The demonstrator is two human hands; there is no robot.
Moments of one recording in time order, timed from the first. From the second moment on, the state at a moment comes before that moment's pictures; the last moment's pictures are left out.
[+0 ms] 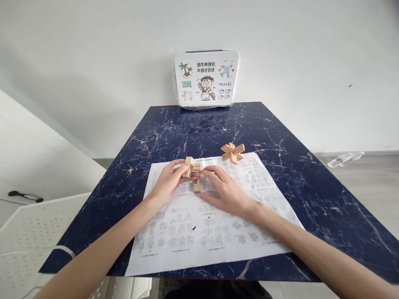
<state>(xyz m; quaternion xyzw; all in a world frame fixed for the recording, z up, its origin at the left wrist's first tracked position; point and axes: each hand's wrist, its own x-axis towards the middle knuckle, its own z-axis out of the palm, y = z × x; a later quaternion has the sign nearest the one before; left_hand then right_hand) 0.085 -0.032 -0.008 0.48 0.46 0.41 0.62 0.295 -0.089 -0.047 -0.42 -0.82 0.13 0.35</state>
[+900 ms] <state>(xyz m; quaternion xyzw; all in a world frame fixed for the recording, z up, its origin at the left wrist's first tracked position) 0.079 -0.038 -0.002 0.59 0.39 0.39 0.59 0.313 -0.072 -0.037 -0.35 -0.60 0.52 0.49</state>
